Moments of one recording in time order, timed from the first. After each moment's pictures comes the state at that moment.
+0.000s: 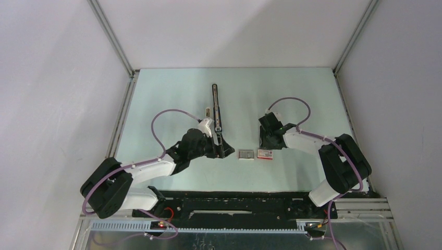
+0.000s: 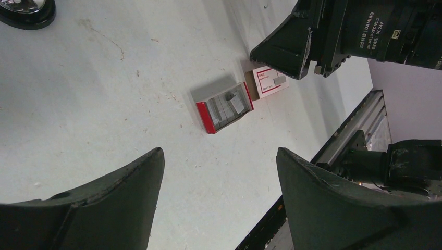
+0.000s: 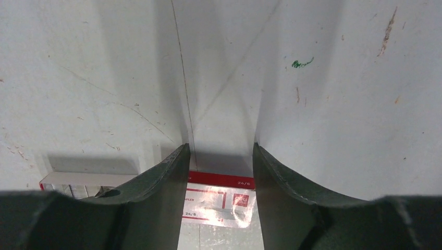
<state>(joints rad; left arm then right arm) -0.73 1.28 0.47 0.33 0.19 -0.71 0.54 1.57 0.83 -0.38 0.21 0.52</state>
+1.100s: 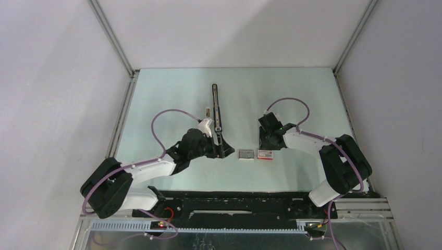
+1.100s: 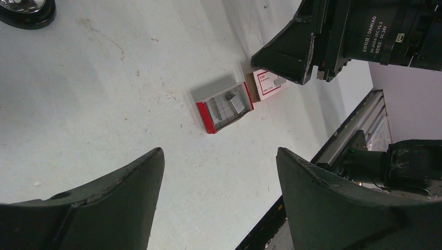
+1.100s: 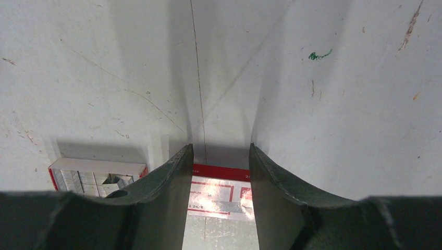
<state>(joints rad) -0.73 1.28 0.47 0.33 0.19 -0.71 0.55 1.57 0.83 -0.39 0.16 0.52</state>
